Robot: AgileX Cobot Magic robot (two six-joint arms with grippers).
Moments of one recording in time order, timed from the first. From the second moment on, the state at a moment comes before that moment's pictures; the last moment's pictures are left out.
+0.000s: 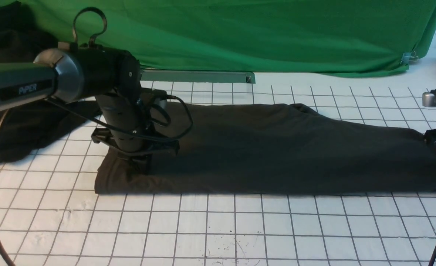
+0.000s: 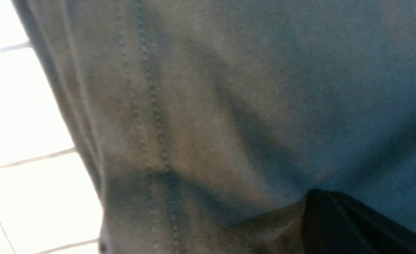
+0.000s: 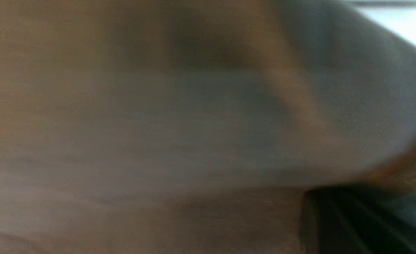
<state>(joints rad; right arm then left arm) -0.20 2.17 -1.72 -0.03 1.21 -0.12 -0.29 2.03 -1.48 0.02 0.92 -0.10</state>
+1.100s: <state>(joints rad) -0.26 2.21 -1.74 0.09 1.18 -0.15 -0.26 1.77 -1.47 -0.01 0.96 -0.09</state>
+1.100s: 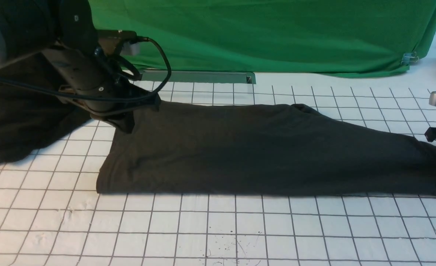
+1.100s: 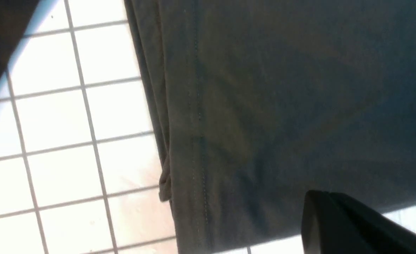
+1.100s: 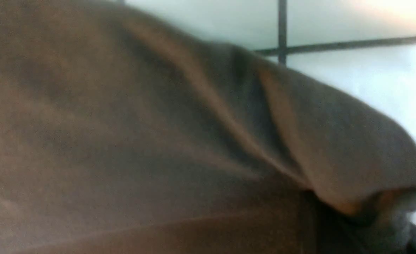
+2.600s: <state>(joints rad) 0.60 2.15 -2.04 0.38 0.92 0.03 -0.03 1.70 -1.47 -0.08 1.00 -0.05</state>
